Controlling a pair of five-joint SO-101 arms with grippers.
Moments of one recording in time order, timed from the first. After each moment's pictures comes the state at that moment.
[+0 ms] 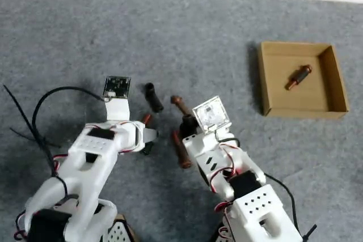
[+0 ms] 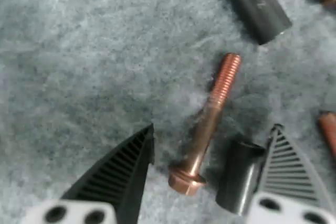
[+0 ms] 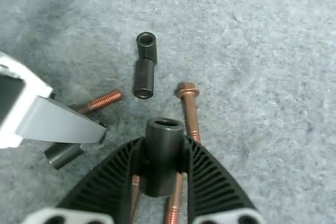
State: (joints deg) left arm 3.7 -25.0 66.8 31.6 12.6; right arm -30.9 -66.8 81.3 24.4 6.3
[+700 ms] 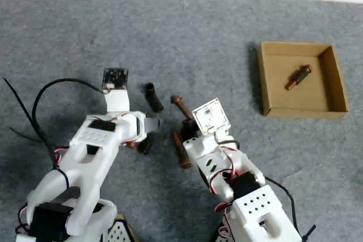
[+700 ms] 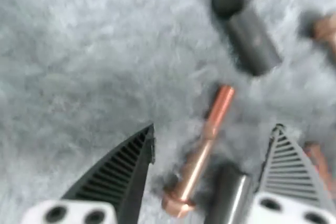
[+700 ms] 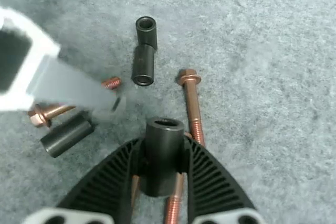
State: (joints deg) left arm 3.6 -21.8 61.1 31.6 16.0; right arm -30.9 -66.9 83.5 24.5 6.3
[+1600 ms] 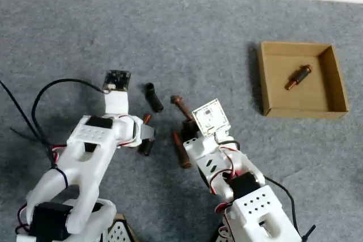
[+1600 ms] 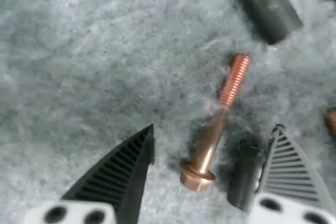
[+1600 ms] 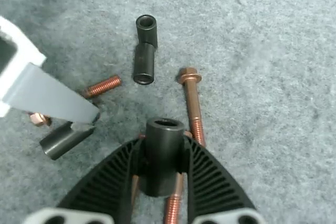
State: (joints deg) left arm 2.0 -21.1 59.4 39.8 8.9; right arm -30.9 -67.0 83.6 24.5 6.3
